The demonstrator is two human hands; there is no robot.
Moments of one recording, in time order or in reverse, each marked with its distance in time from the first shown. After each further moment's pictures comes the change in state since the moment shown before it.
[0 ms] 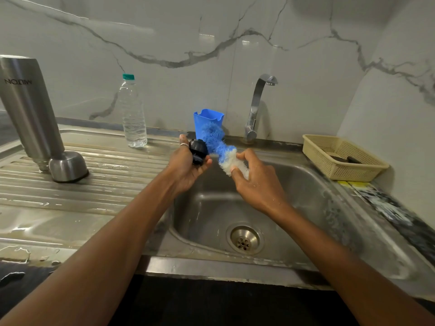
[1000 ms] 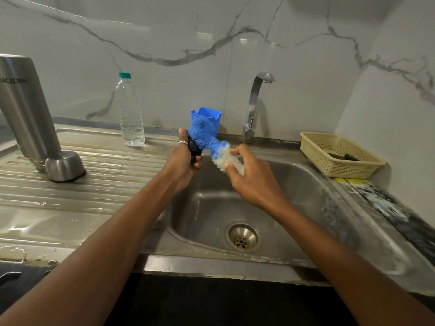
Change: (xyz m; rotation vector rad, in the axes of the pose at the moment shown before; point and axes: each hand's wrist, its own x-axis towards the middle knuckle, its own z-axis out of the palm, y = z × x) left_hand 0.005 -0.002 -0.001 0.142 0.027 0.115; right_hand 0.004 0.000 0.003 0.000 -0.010 -0.025
